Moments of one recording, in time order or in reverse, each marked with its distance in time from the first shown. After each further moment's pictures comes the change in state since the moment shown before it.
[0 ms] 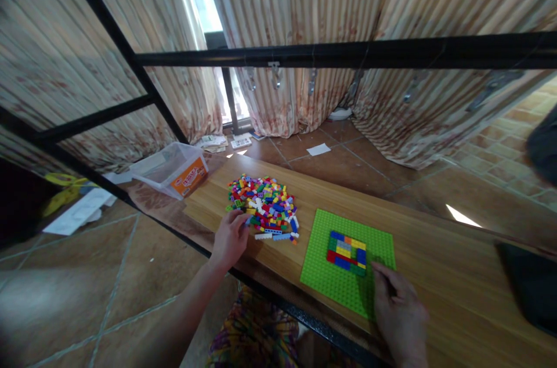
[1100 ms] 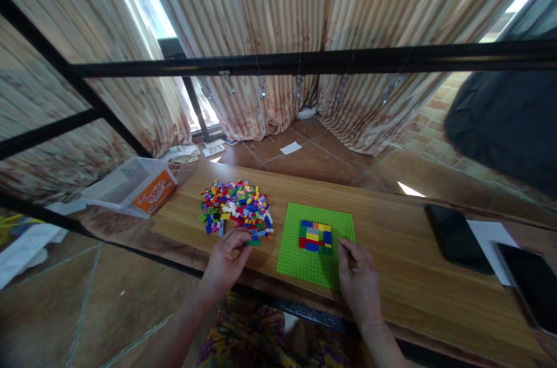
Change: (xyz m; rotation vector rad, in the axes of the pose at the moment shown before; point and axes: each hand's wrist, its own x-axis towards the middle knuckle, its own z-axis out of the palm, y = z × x) left_hand -0.016 0.065 -0.008 -0.521 -0.215 0.145; right_hand -0.004 -0.036 -0.009 0.176 0.084 -0.060
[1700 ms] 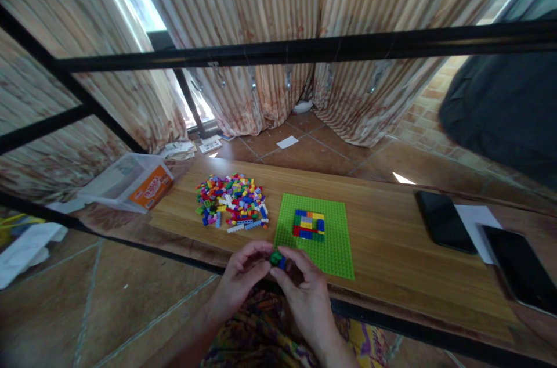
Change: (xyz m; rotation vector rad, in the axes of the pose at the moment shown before) left_hand -0.035 0.052 0.033 -0.775 -0.199 -0.394; right_hand -0.055 -0.106 0.005 0.509 -0.352 0.126
